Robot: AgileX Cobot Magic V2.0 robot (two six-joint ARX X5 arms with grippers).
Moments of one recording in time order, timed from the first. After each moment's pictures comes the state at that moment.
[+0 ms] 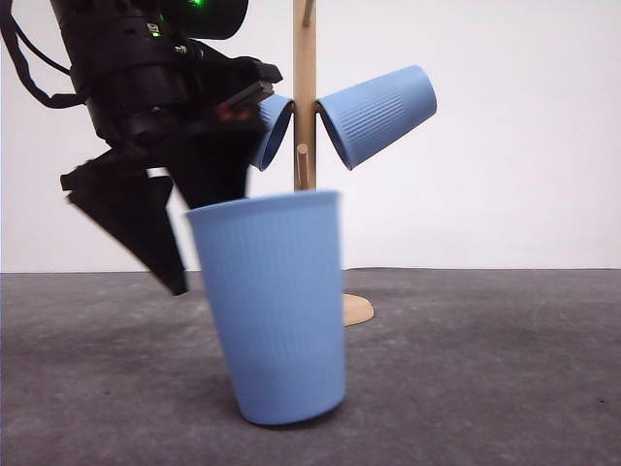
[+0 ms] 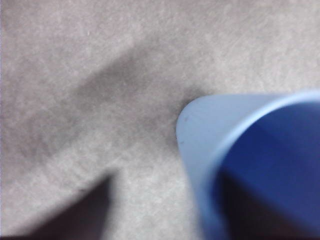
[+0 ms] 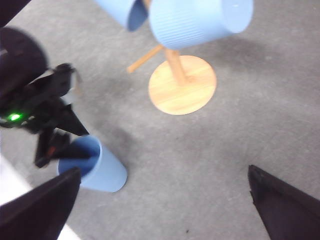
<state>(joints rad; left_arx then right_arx) -0.72 1.55 1.13 -0.84 0.19 -0.15 0.09 1.04 1.42 -1.17 -0.57 -0.16</state>
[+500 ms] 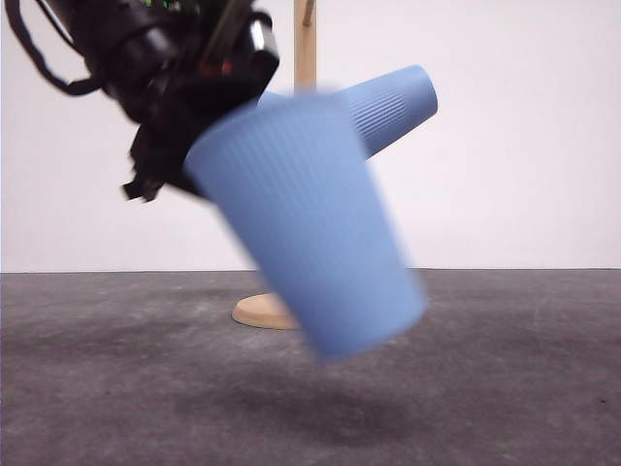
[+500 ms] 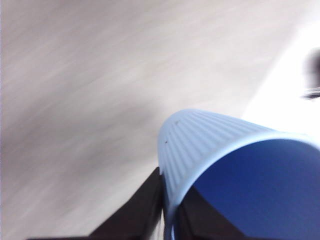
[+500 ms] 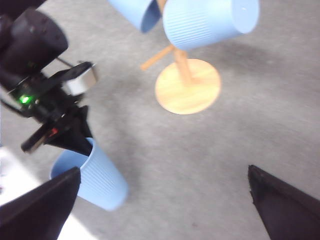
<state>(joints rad) -0.65 1.55 1.15 -0.79 0.61 0.05 0.09 0.97 1.42 -1.21 -0.61 -0.16</state>
